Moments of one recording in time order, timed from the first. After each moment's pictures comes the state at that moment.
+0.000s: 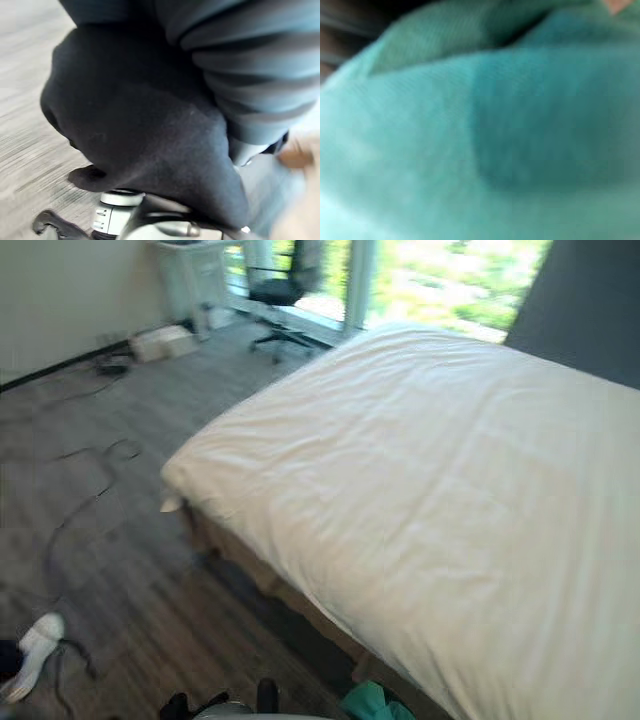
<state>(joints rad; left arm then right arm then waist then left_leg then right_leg) 0.33 0.09 0.22 0.99 -0.06 -0.02 0.01 0.26 -0.02 -0.37 1.05 -0.13 -0.13 0.16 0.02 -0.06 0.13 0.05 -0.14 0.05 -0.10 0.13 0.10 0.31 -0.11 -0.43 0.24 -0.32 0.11</state>
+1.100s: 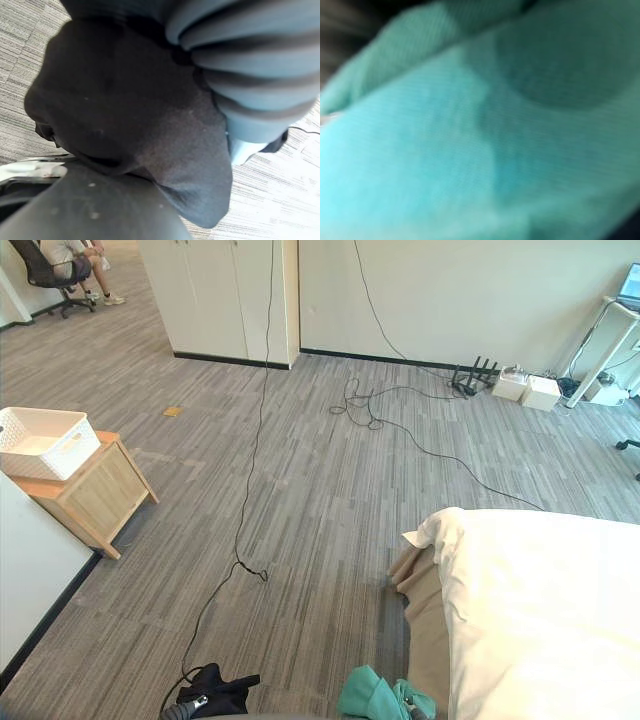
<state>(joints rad) 0.17 0.12 0.14 1.03 -0.07 0.00 -0.15 0.19 -0.07 -0.38 1.06 0.00 -0.05 0.23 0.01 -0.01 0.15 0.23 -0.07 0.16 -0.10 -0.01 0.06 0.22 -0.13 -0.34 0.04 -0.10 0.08</state>
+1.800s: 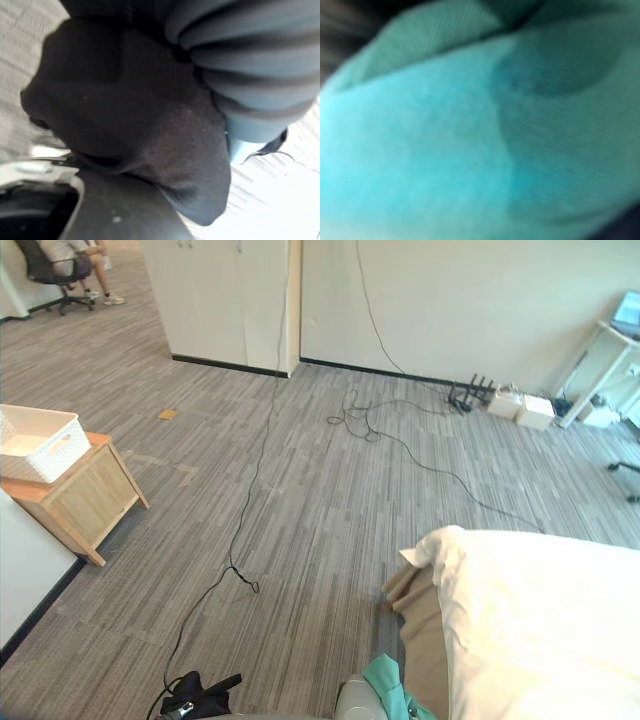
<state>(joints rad) 0.20 0.13 0.19 1.04 -0.20 -0.05 -0.11 0.24 -0.01 -0.38 1.09 0.28 -0.05 0.22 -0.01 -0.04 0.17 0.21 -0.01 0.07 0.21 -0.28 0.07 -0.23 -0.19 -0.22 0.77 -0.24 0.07</state>
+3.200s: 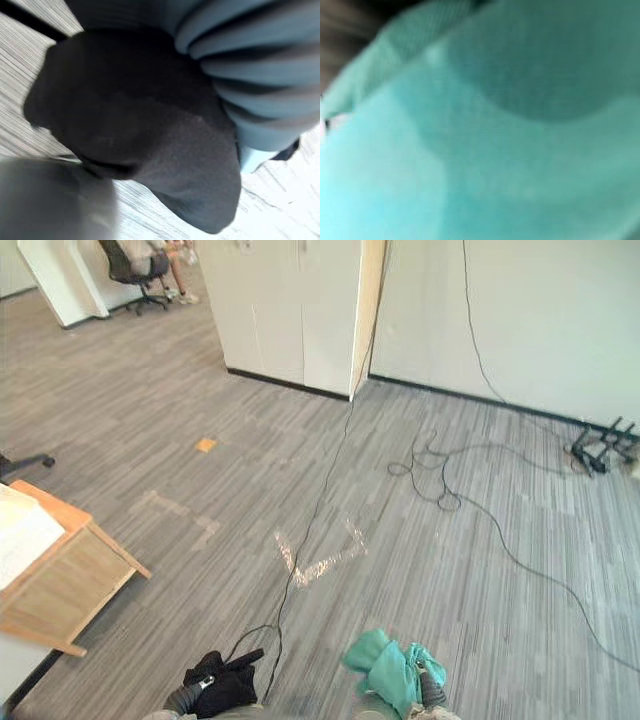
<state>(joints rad) 0.09 0.11 0.11 1.04 -0.17 -0.07 -0.14 0.12 -0.06 -0.41 1.04 0.17 -0.12 0.16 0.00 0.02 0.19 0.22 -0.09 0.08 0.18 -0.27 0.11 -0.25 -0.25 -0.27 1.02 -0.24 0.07</state>
